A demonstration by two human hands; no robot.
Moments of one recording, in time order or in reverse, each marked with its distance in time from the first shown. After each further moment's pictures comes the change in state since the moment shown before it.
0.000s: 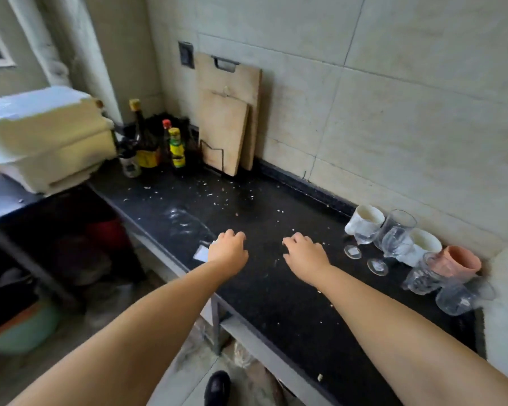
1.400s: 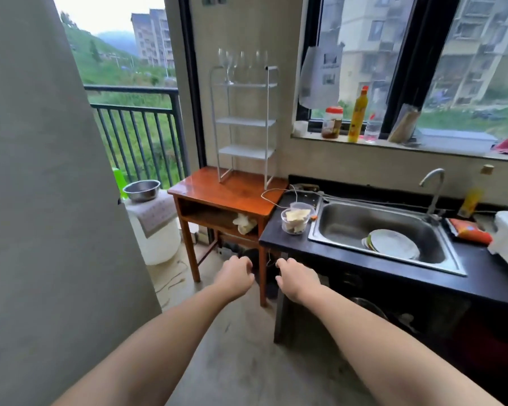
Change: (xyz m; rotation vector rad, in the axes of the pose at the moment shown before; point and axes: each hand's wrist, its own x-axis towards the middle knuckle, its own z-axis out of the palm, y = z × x) left_hand -0.584 -0.702 -0.208 -0.311 0.593 -1.170; right_hand -0.189 -0.970 0.011 -0.009 -0.091 -1.241
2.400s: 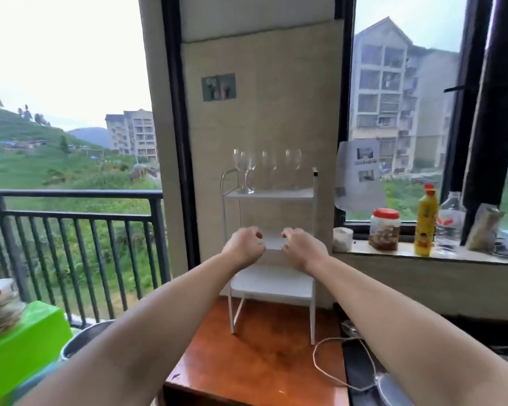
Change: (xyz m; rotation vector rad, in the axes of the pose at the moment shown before) left_hand 0.546 -0.005 -0.323 -0.037 0.212 0.364; right_hand 0.556 -0.101 -0.255 0.096 0.450 0.094
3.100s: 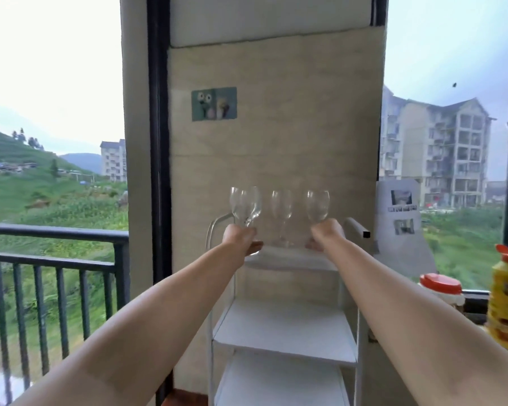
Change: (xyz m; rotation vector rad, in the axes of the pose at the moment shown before) left_hand 0.295 -0.032 -0.018 -1.049 0.160 -0.297; right_hand 0.309 0.049 -0.023 0.968 0.261 0.494
